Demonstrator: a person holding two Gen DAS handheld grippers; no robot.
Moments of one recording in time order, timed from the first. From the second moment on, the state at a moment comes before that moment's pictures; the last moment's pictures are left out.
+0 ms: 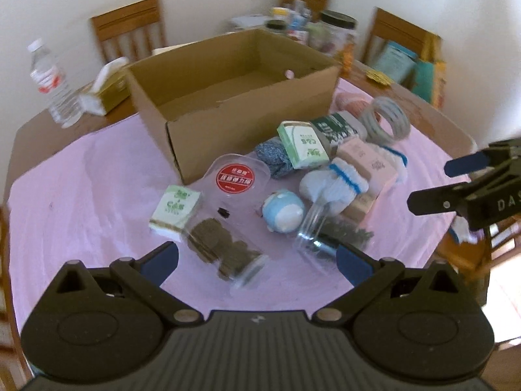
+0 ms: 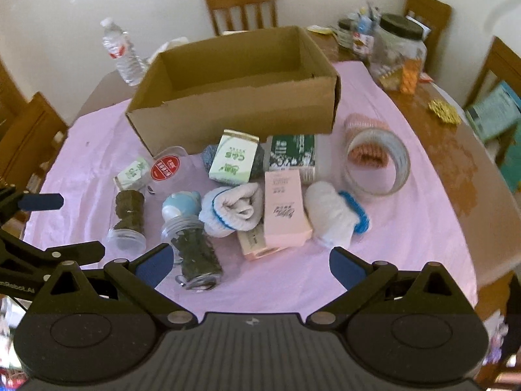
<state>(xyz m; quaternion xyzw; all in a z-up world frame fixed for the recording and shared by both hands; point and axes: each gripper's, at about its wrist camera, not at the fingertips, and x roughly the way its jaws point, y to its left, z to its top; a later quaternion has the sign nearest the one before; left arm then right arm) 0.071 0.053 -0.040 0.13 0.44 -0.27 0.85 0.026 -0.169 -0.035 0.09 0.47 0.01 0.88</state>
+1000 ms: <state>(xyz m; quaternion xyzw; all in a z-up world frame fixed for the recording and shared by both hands) 0.139 0.053 -0.112 0.29 0.41 -0.50 0.71 0.044 -0.110 -0.072 0.16 0.50 -0.11 0.84</state>
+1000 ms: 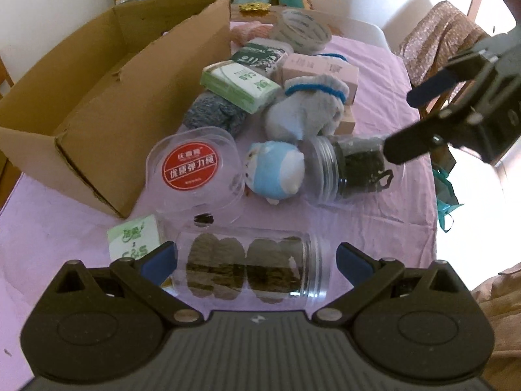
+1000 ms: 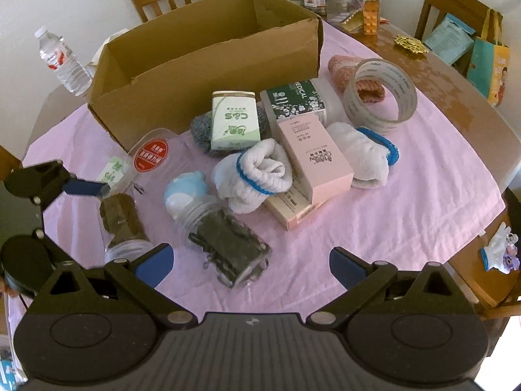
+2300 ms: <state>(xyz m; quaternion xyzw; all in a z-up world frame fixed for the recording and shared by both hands) 0.140 0.063 -0.113 0.27 0.41 -0.49 0.72 0.056 -0.100 -0.114 0.17 0.53 -0.18 0.81</state>
